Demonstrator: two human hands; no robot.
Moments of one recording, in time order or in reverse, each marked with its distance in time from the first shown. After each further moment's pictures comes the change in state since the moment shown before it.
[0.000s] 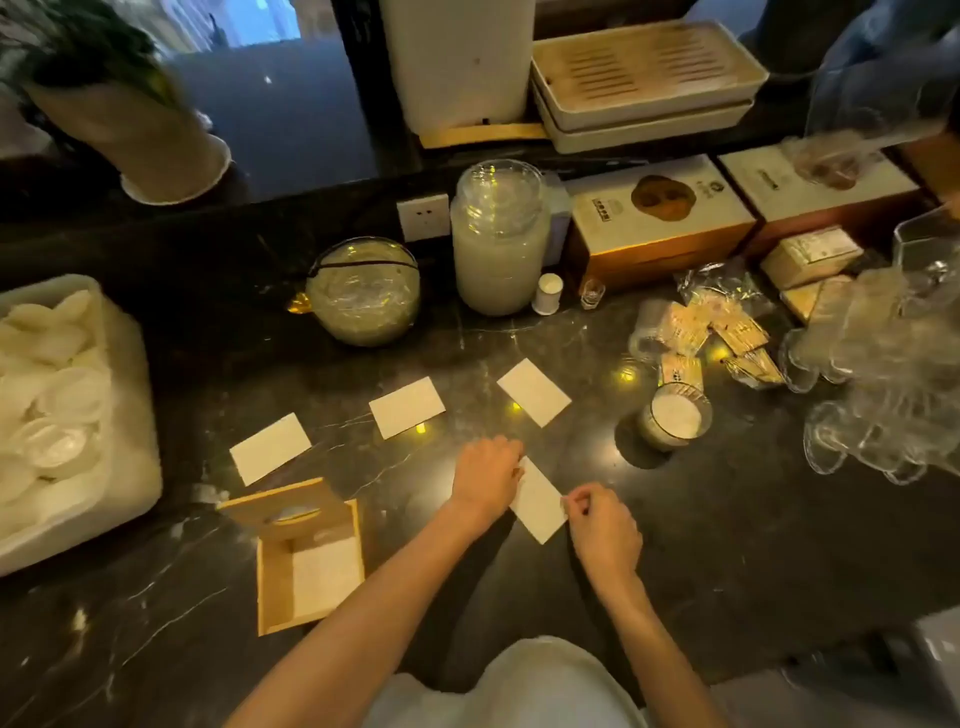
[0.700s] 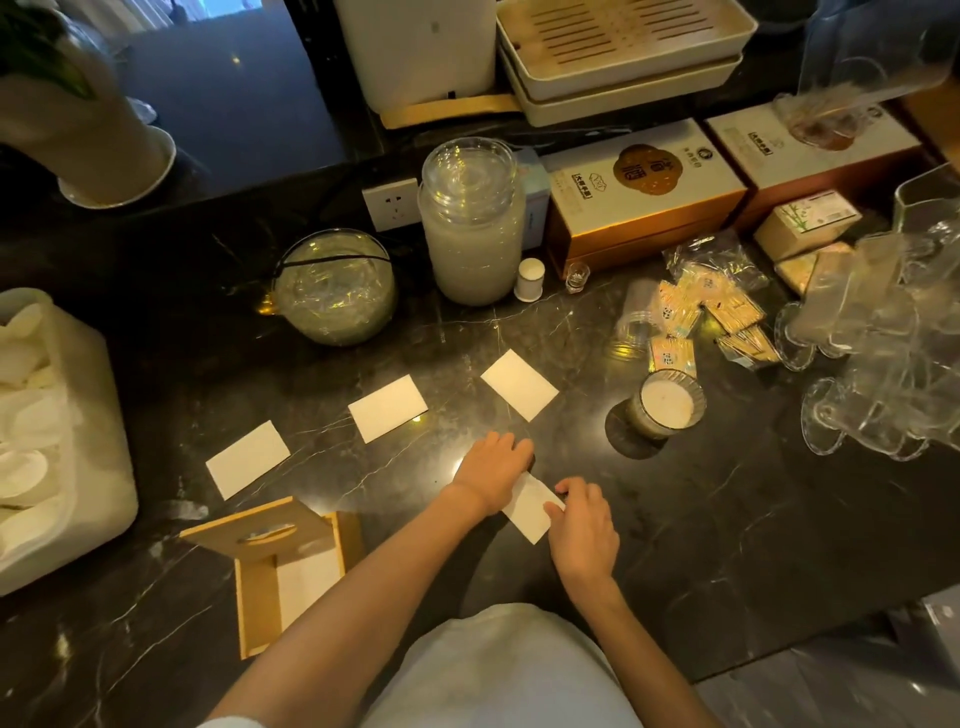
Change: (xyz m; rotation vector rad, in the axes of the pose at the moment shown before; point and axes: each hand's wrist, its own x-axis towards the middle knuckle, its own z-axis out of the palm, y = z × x) left_hand 0.026 0.005 0.016 0.065 -0.175 0.227; right_hand 0.005 0.002 0.023 -0.080 0.004 -0.012
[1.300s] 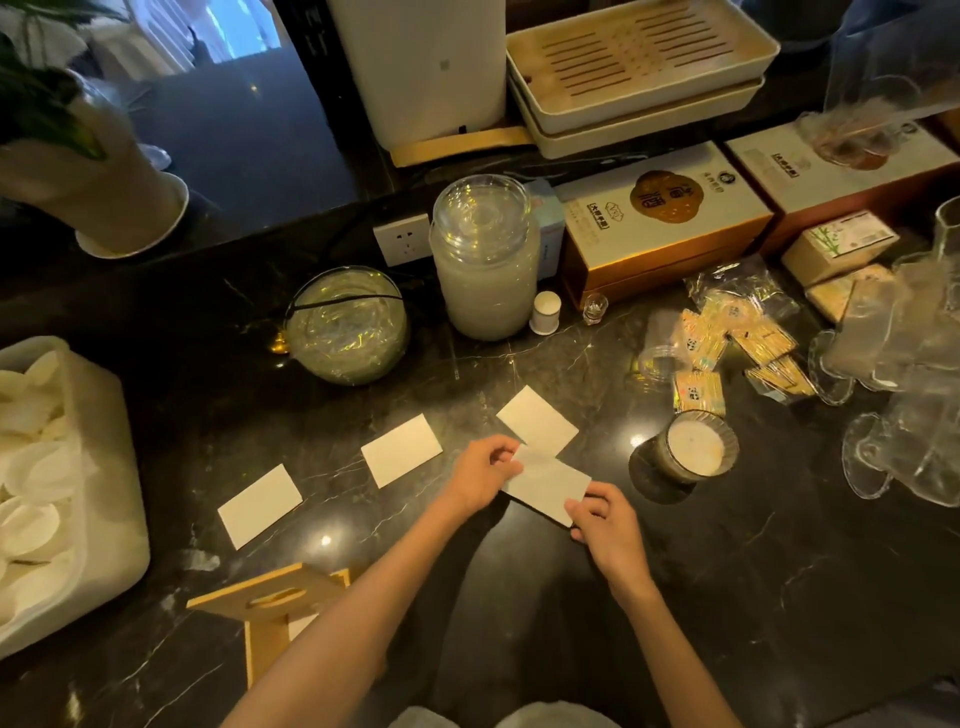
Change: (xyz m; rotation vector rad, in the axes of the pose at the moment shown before) left_hand 0.022 -0.042 -0.037 -0.915 0.166 -0.383; right_hand 0.048 -0.021 -0.026 0.918 -0.210 0.205
